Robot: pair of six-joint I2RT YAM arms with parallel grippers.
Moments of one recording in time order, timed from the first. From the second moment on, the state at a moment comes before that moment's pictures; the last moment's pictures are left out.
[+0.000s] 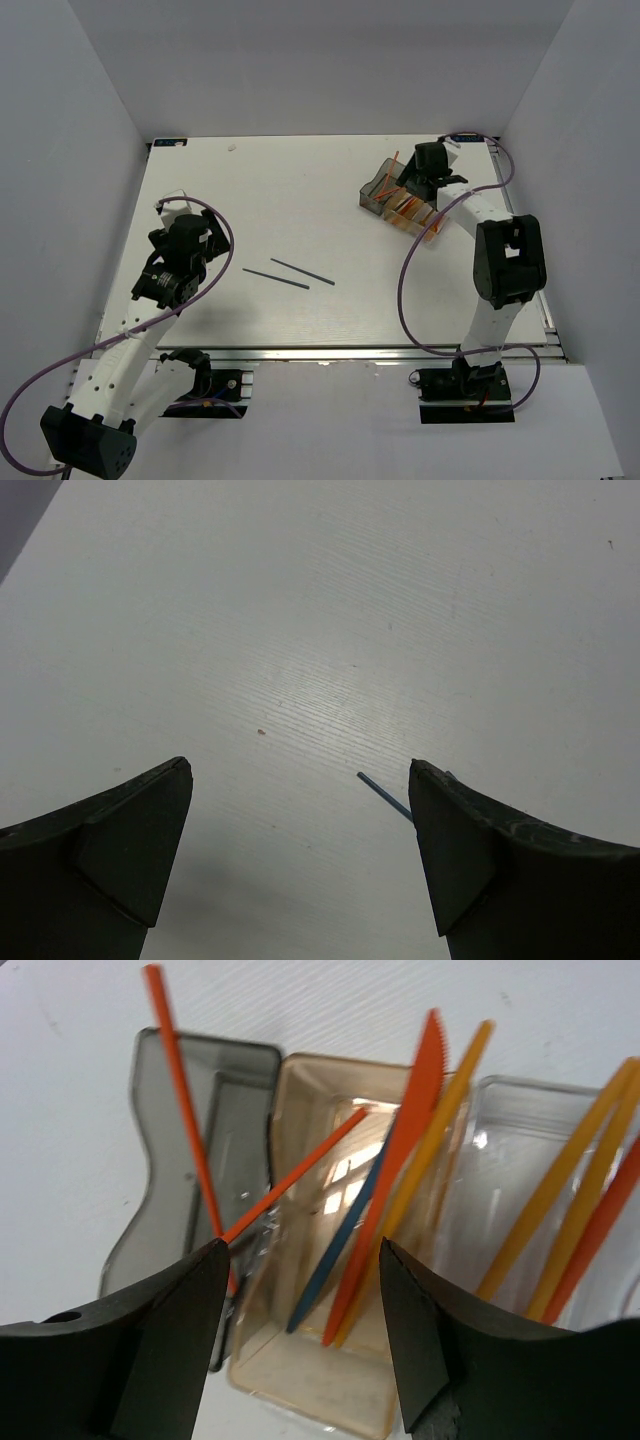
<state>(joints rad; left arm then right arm) -0.32 0.85 0.82 -0.58 -0.54 -0.48 0.26 1.85 1.34 -0.18 0.27 0.61</state>
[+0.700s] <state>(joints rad) -0.32 0.85 0.81 -0.57 -0.53 -0.47 0.18 1.94 1.37 -0.13 0.15 0.61</state>
